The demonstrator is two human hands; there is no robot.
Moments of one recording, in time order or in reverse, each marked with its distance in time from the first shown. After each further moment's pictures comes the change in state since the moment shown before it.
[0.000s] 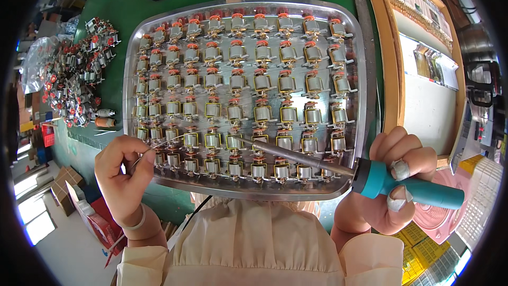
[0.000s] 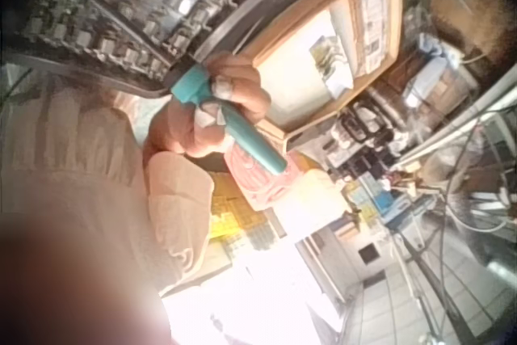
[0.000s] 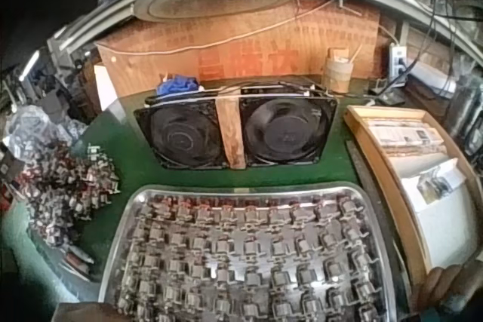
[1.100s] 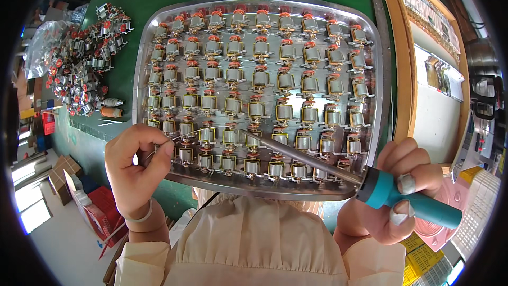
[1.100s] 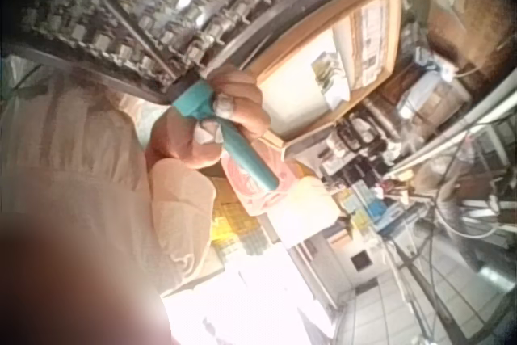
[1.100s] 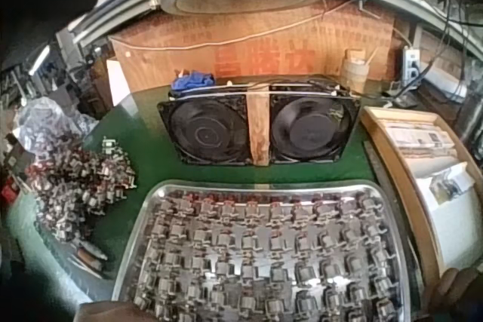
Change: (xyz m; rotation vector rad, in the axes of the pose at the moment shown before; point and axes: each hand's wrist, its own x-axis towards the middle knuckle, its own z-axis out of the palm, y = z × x) left_hand 0.003 -0.002 0.000 -0.065 -0.047 0.028; right_hand -0.004 0.001 0.021 -0.079 -0.003 -0.064
